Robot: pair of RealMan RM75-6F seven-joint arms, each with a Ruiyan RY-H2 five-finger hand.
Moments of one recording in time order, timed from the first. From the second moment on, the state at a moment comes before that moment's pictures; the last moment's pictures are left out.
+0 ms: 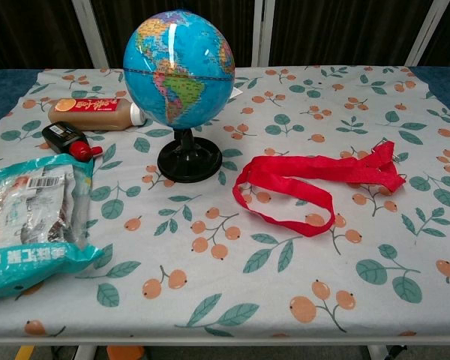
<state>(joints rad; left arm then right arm) -0.16 -1.15 -0.06 -1.62 1.50 1.46 0.09 0.07 -1.13 0.04 -1.59 -1.53 1.48 -0.13</state>
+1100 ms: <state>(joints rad) -0.38 -1.13 -0.12 -1.84 1.69 1.31 0.19 0.07 -1.13 0.03 -1.57 -1.53 1.47 -0.10</state>
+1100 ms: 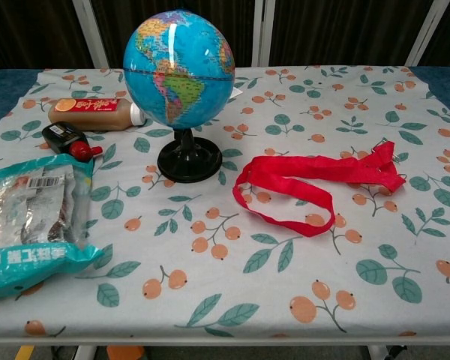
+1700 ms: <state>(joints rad) -0.60 -1.35 -0.18 -1.79 1.70 1.15 0.24 0.07 -1.13 0.03 -1.55 -1.52 1.46 -0.08</state>
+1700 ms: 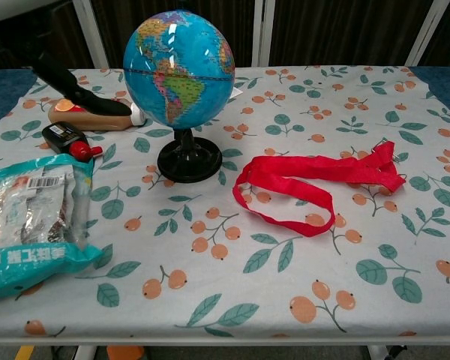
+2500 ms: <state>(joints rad) -0.63 -1.39 -0.16 -1.72 1.61 1.15 0.28 0.07 -1.13 0.04 -1.54 -1.51 1.45 -0.08</state>
